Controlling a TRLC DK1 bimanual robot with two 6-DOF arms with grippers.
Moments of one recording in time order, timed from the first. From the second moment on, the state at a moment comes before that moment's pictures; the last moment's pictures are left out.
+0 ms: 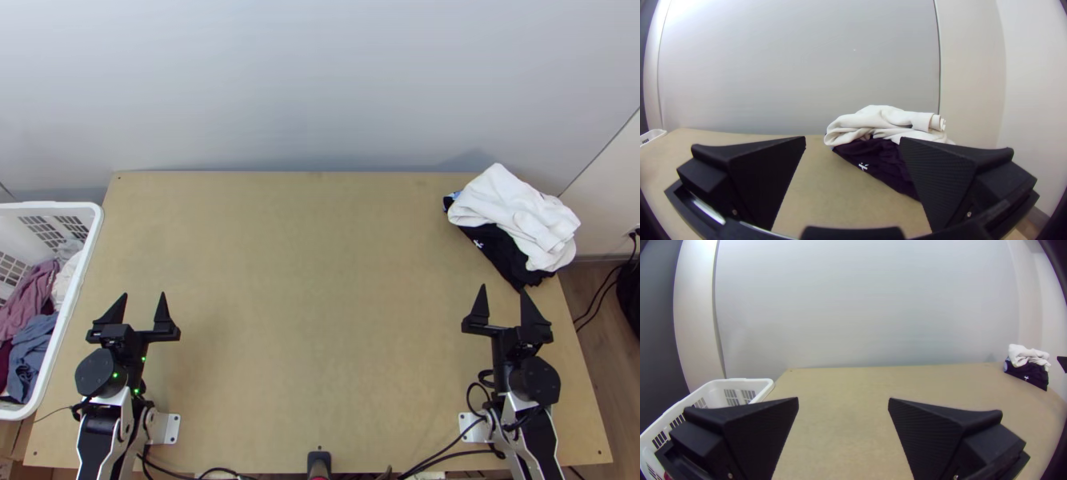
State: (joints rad) left arm -0.04 0.00 0.06 -0.16 -0.14 0.02; right arm 0.21 0.00 0.00 0.05 0.34 0.01
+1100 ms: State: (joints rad) left arm -0.04 0.00 0.06 -0.16 -0.14 -0.03; right arm 0.28 0.00 0.00 0.28 0.36 -0.23
